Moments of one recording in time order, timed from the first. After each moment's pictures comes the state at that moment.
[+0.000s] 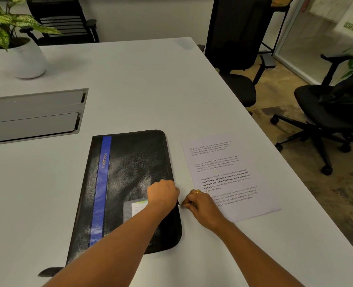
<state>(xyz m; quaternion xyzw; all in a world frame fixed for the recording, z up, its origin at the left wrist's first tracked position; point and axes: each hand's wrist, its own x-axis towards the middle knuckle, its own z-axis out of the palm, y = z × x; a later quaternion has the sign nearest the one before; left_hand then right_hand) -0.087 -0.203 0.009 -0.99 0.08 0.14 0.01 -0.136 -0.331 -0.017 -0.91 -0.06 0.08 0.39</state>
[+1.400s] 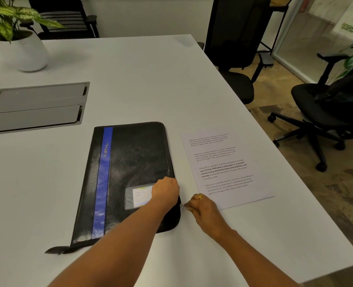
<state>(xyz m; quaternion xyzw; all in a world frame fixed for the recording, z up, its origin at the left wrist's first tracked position) -0.114 -0.204 0.006 -0.97 0.14 0.20 0.05 -0.191 -0.327 -0.013 -0.93 -0.06 0.06 0.36</state>
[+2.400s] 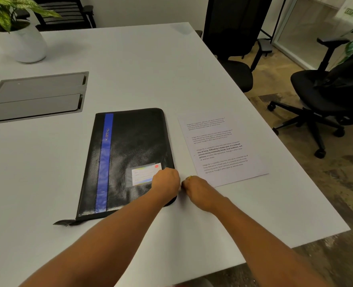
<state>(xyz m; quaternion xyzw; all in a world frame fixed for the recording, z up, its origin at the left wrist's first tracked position) -0.154 -0.206 0.013 -0.97 0.16 0.18 0.08 -0.196 -0.323 0.003 -0.94 -0.10 0.17 0.28</state>
